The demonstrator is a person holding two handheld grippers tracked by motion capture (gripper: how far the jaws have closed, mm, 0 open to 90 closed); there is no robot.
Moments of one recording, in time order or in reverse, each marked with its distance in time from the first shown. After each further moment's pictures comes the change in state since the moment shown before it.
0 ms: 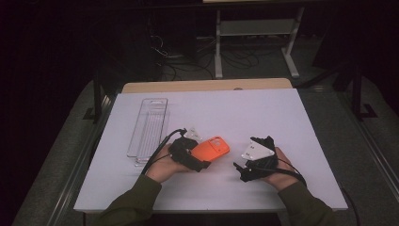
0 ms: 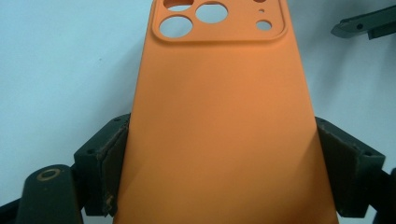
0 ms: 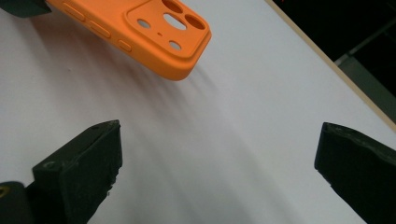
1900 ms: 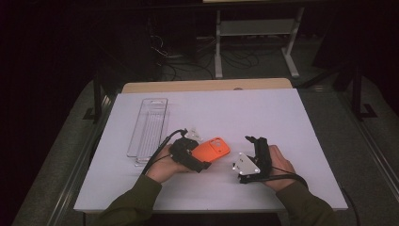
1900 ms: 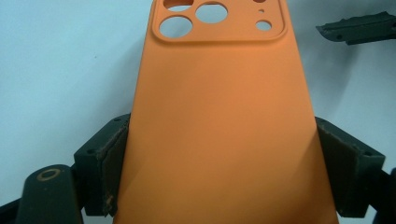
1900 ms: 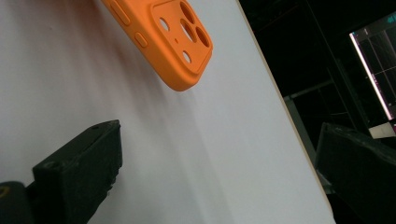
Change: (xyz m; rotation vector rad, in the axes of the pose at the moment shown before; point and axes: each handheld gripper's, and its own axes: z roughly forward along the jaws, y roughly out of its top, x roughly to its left) left arm -0.002 0.000 0.002 -0.001 -0.004 -0.010; right arm 0.022 0.004 0.002 -0.013 -0.178 -0.367
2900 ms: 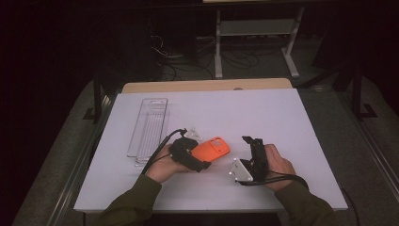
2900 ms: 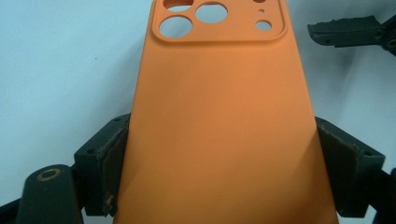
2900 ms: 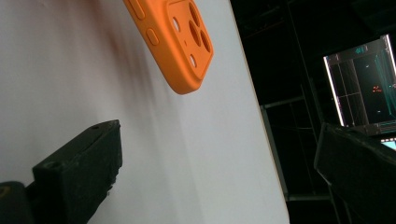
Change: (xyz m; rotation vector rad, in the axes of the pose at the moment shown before) left arm 0.000 0.000 -0.001 -0.013 -0.008 -0.020; right arm 0.008 0.006 0.001 -0.005 -0.083 -0.189
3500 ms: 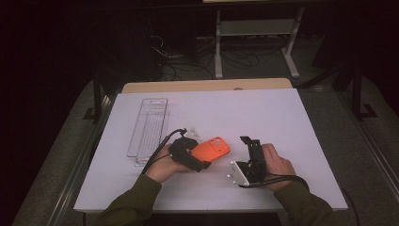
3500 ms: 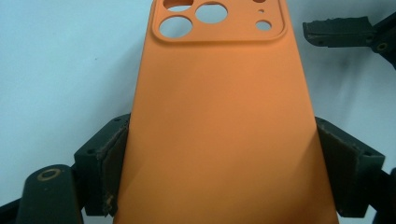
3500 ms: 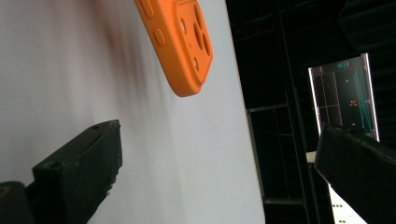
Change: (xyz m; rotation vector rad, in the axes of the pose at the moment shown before) left arm 0.001 0.000 -0.001 0.006 -0.002 0.005; right arm 0.005 0.004 0.001 0.005 -0.040 -0.103
